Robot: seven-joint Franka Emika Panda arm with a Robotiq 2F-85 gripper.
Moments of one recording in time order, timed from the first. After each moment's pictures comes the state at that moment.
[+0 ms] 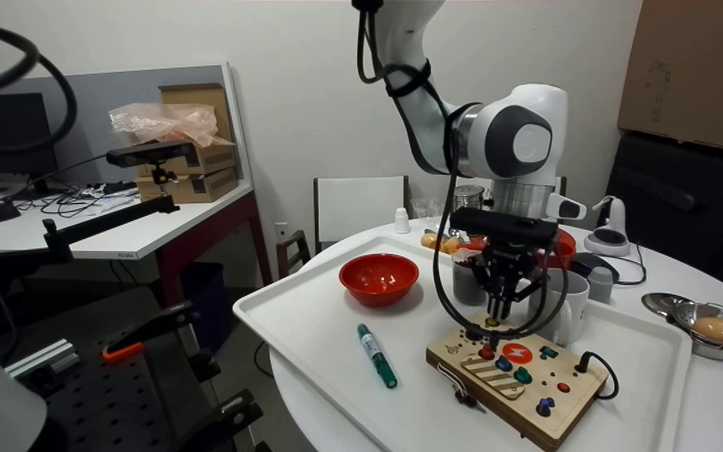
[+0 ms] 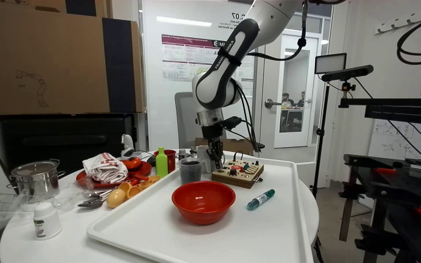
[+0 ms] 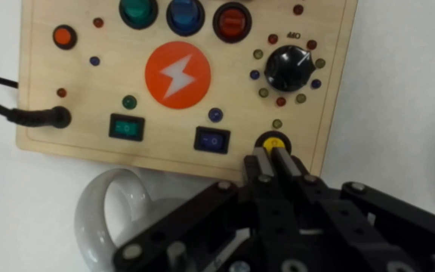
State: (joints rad) arm -0.19 0.95 -0.05 -1.57 -0.08 2.35 -0.23
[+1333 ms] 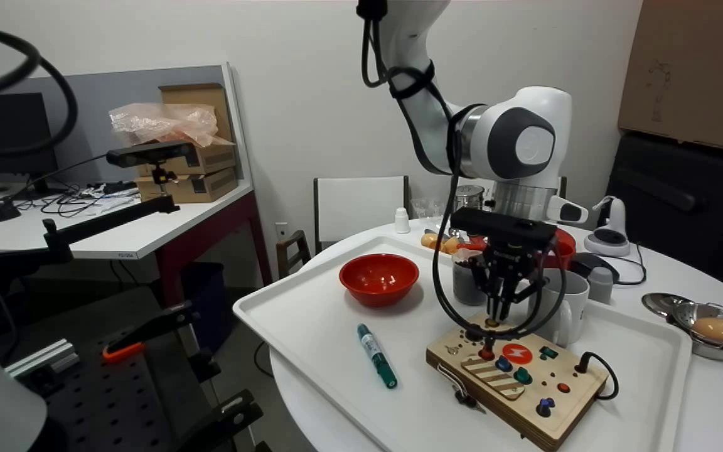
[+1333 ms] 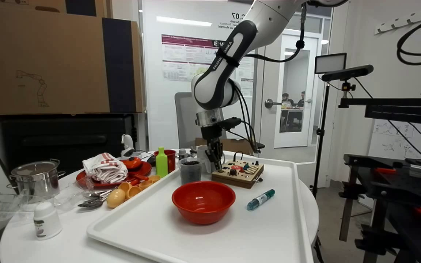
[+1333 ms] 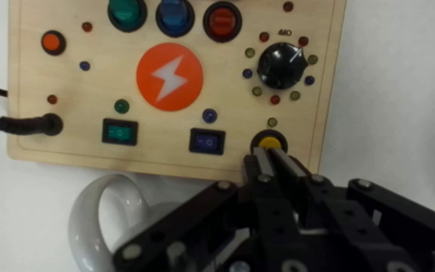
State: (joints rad) arm -0.19 0.97 -0.04 -1.54 -0.06 2.32 -0.21
